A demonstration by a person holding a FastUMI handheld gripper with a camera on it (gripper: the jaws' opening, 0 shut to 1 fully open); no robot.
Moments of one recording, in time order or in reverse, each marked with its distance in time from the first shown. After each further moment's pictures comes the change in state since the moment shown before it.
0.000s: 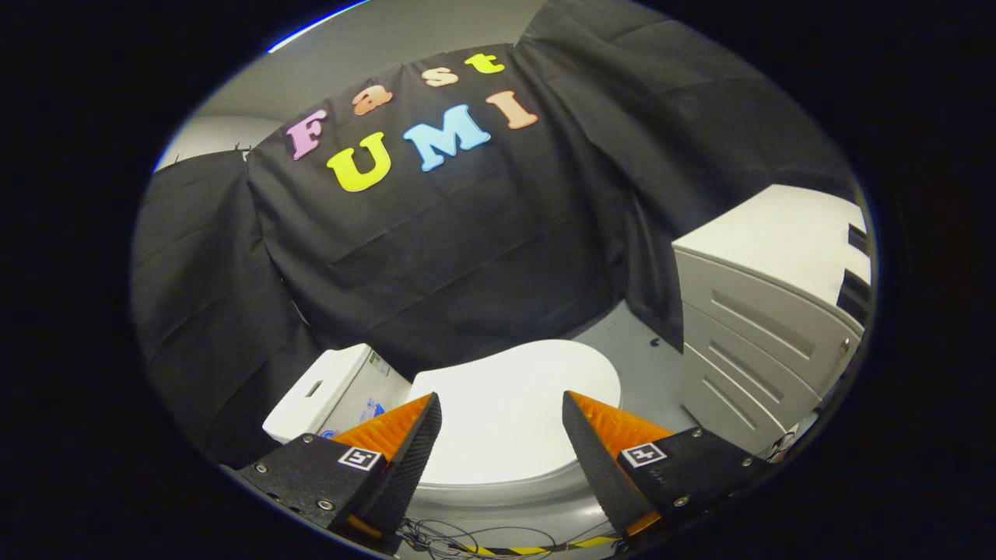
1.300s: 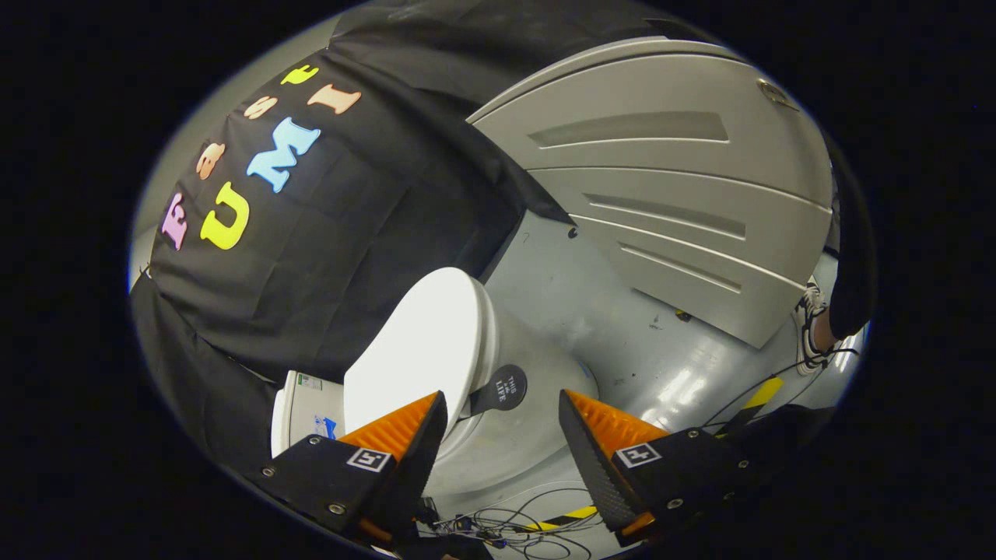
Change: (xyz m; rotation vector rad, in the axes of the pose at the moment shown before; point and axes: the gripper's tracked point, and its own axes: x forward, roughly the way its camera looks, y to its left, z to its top) arm 0.034 -0.157 -0.101 0.477 0.145 -0.195
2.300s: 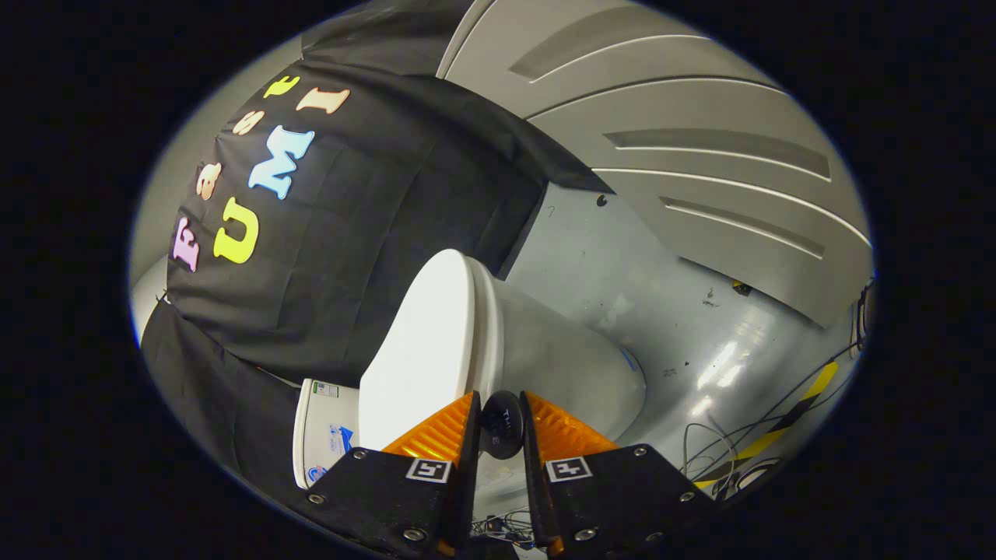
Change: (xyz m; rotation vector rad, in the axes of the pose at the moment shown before) arm 0.072 0.005 -0.015 0.046 0.063 0.150
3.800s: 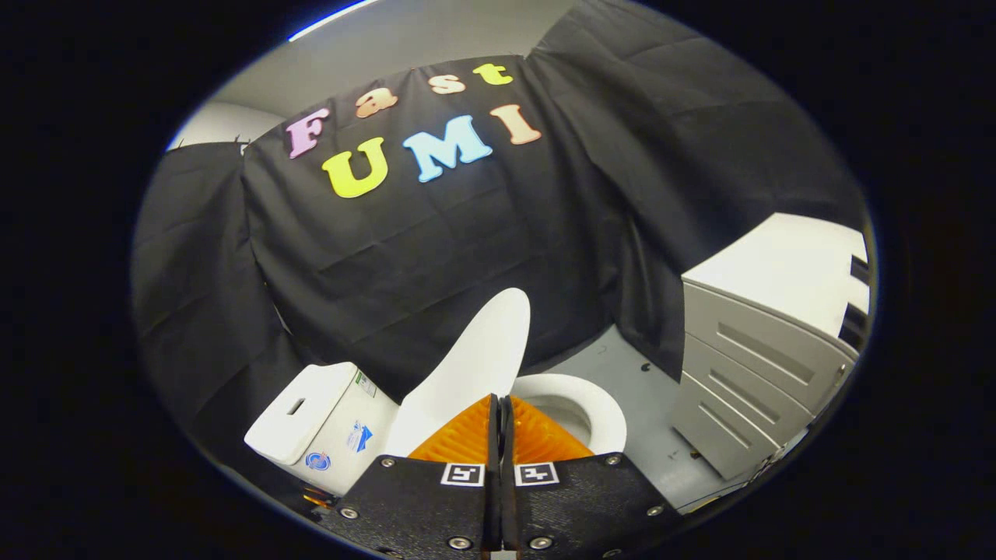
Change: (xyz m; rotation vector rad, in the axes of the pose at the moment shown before) arm -0.105 0.268 0.032 -0.711 -0.327 0.007
